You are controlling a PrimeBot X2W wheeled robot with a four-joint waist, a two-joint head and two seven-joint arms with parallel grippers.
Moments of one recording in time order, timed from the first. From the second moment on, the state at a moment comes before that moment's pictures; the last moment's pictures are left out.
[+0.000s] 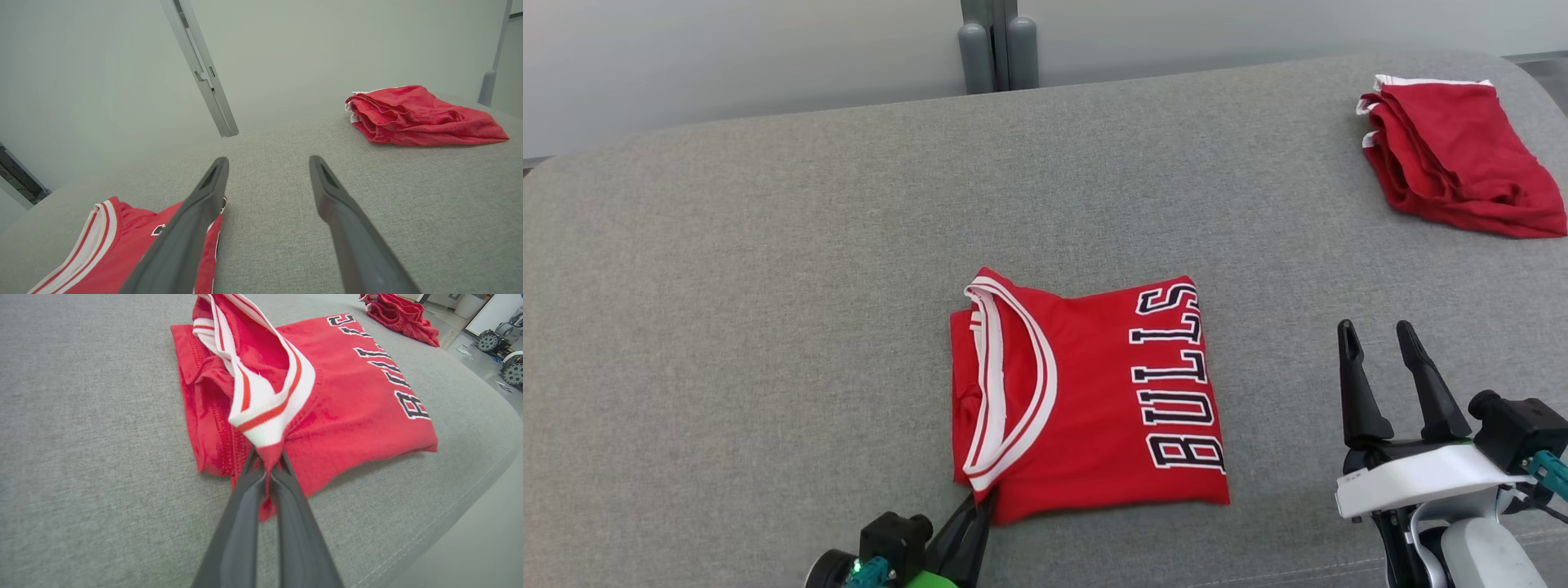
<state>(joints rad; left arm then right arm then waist) -0.07 0.08 -0.49 0.44 -0.36 -0.12 -0.26 -0.05 -0.13 0.05 0.12 0.40 0.13 -0.26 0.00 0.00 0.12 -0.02</state>
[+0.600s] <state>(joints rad) -0.05 0.09 -0.36 0.30 -0.35 -0.06 -0.26 -0.05 -0.14 0.04 0.14 0.38 0.13 -0.26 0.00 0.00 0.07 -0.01</state>
